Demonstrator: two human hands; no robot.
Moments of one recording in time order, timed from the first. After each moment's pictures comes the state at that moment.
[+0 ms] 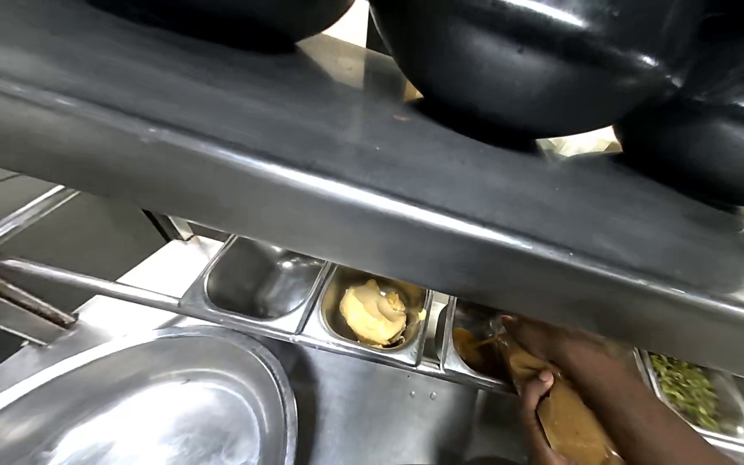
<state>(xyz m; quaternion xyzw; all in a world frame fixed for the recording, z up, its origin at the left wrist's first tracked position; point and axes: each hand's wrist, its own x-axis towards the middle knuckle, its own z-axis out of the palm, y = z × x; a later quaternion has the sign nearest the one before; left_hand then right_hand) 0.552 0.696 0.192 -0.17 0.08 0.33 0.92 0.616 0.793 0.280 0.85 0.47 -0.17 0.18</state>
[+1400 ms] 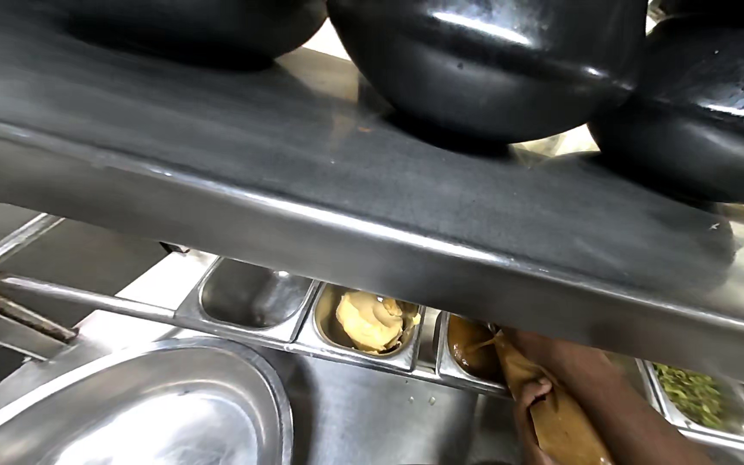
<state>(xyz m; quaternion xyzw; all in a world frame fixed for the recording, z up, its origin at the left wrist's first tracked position) 0.553 0.697 0.186 -0.17 0.11 0.33 0.92 0.623 0.781 0.268 0.86 0.48 -0.09 0.14</state>
